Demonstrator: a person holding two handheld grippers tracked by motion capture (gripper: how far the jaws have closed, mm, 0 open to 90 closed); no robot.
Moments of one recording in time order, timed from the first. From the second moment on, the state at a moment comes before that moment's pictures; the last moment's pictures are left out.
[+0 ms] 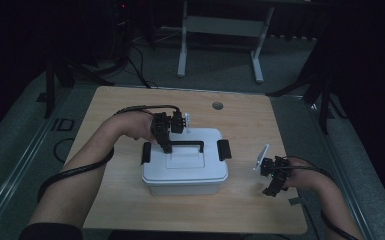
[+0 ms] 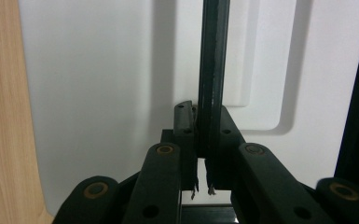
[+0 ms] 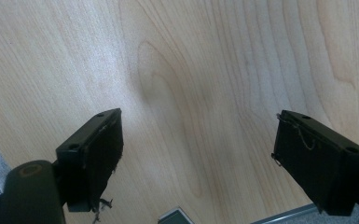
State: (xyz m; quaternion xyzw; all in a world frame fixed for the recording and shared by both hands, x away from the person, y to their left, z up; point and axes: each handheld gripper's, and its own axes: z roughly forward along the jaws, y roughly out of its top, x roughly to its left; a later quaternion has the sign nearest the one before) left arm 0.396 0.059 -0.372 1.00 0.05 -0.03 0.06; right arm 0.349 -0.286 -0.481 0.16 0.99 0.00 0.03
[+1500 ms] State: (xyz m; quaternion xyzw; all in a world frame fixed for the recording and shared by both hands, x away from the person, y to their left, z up) left arm 0.374 0.163 -0.374 0.97 0.16 0.02 0.18; right arm 0.353 -0.276 -0.476 0.16 0.99 0.00 0.04
